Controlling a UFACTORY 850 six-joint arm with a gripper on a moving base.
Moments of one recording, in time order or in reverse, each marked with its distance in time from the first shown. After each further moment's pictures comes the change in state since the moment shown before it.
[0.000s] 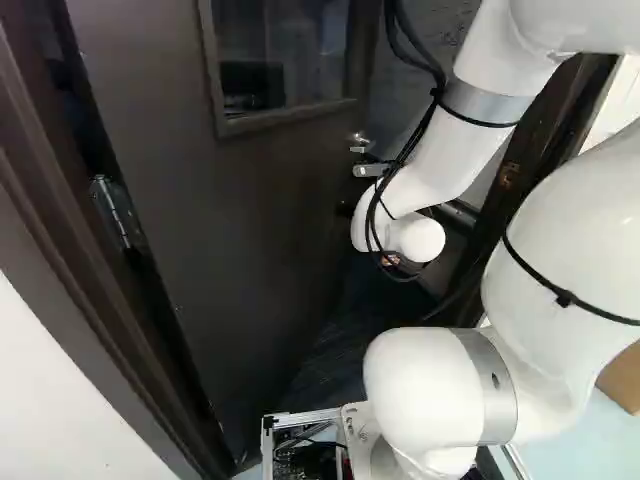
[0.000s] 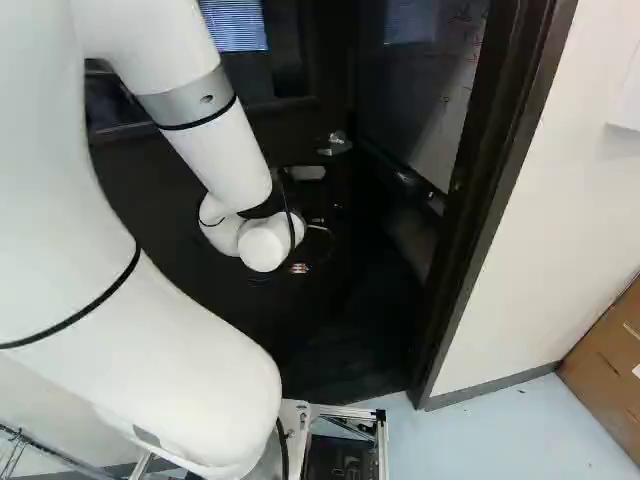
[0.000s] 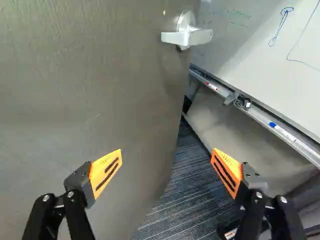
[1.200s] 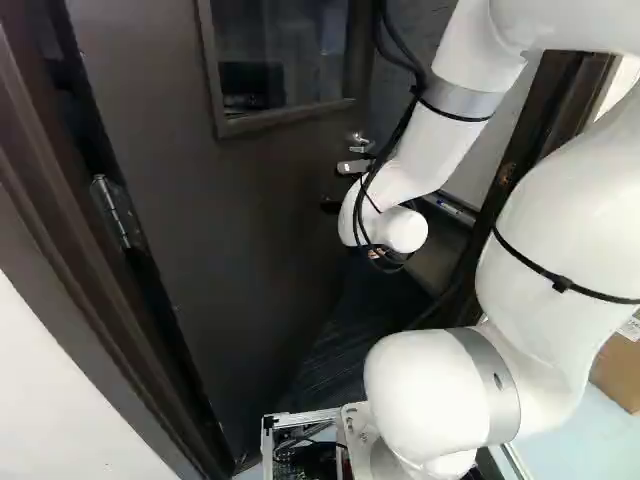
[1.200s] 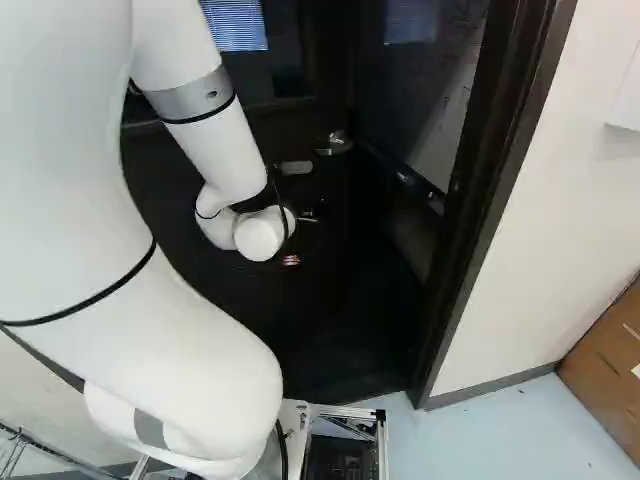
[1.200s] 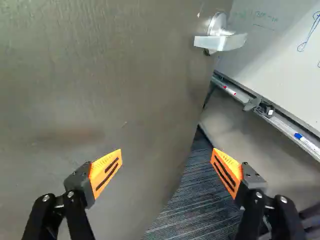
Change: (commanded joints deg) arm 5.8 -3.9 -3.8 0.8 0.0 0.0
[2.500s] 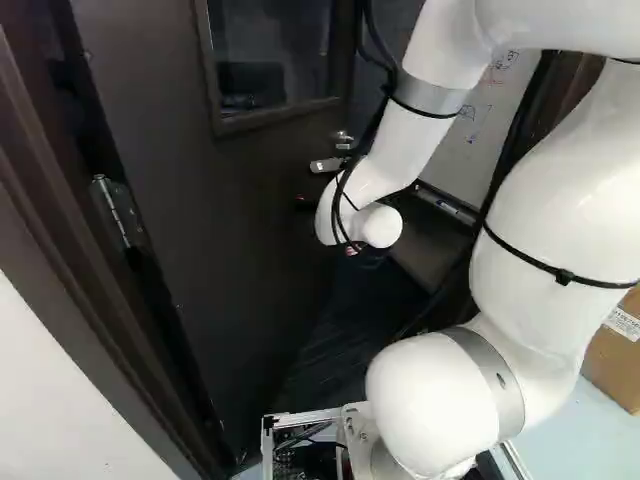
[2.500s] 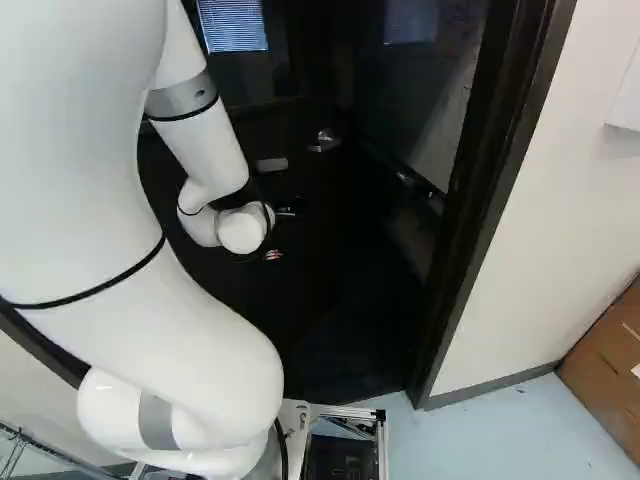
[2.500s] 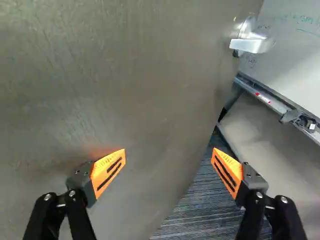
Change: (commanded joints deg) arm 9.5 -2.6 -2.6 1.0 0.0 0.0
